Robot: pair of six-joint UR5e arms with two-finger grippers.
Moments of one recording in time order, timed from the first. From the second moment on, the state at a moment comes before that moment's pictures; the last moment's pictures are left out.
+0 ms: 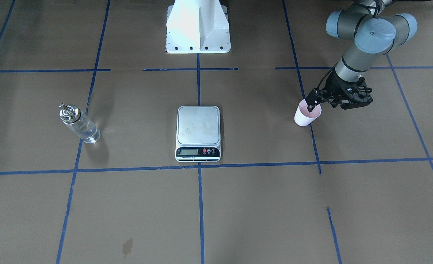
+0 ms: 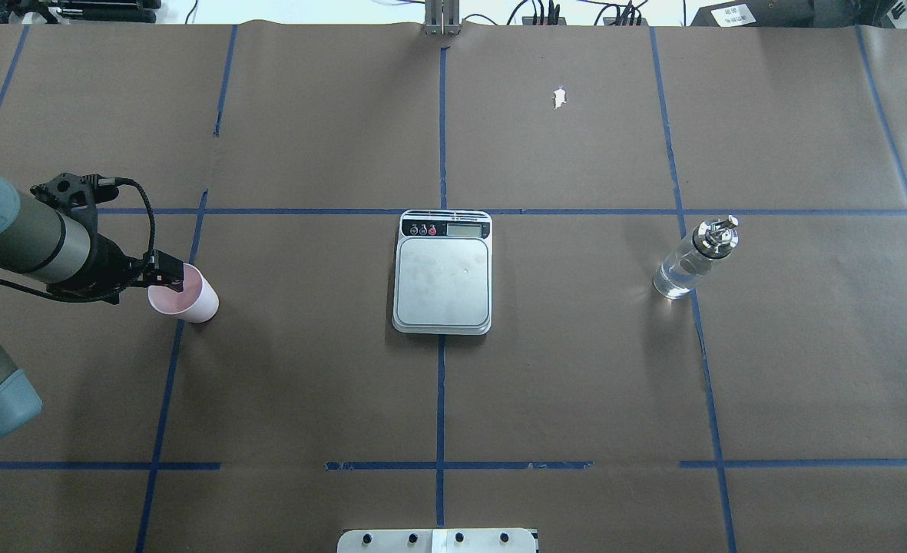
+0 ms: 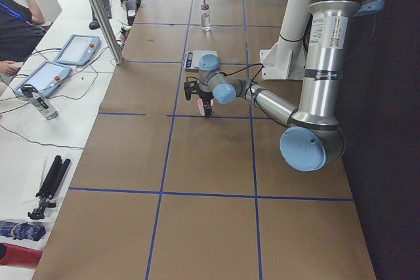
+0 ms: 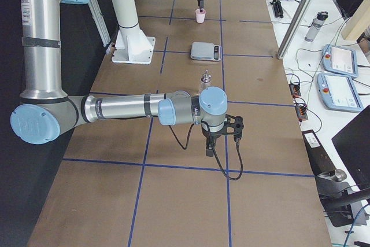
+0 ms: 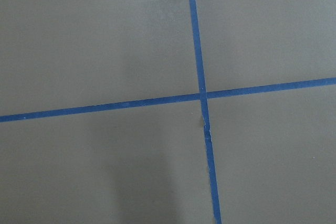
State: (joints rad) left arm -0.76 -1.66 -1.87 -1.93 -2.03 -1.21; right arm 1.56 -1.61 1.73 -1.53 2.39 0.24
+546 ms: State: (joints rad) left arm -0.76 -1.66 -1.86 -1.92 -2.03 -1.21; right arm 1.56 -1.60 1.73 -1.53 2.39 0.24
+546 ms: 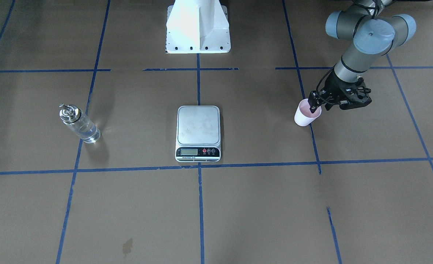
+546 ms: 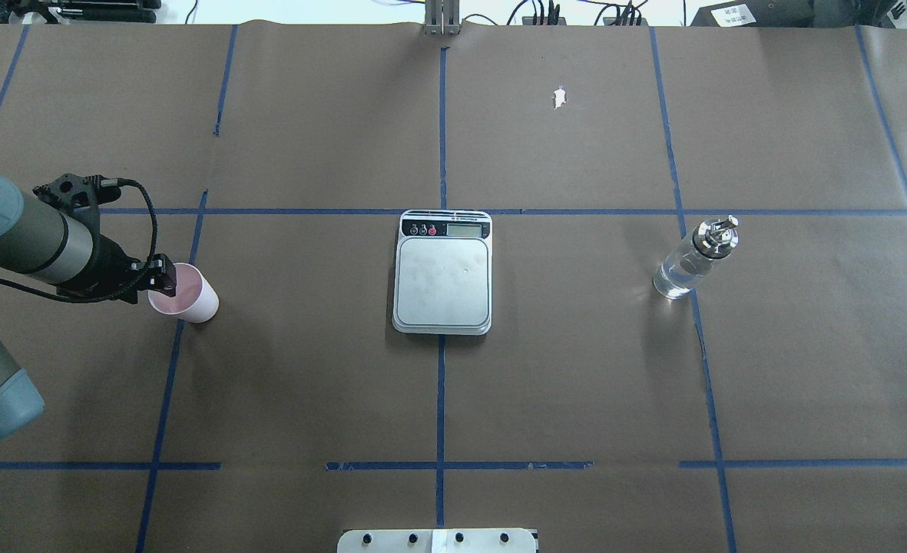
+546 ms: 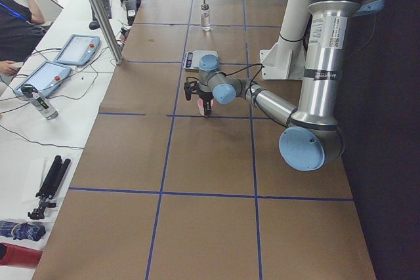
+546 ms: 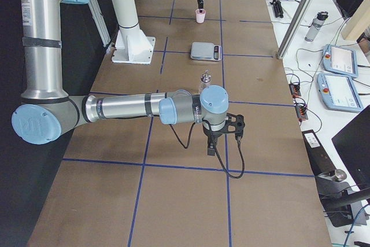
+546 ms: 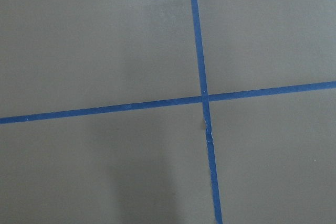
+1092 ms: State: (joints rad) left arm -0.75 -1.68 -1.88 -1.90 -2.04 -1.23; right arm 1.56 -1.60 1.73 -1.53 2.39 0.24
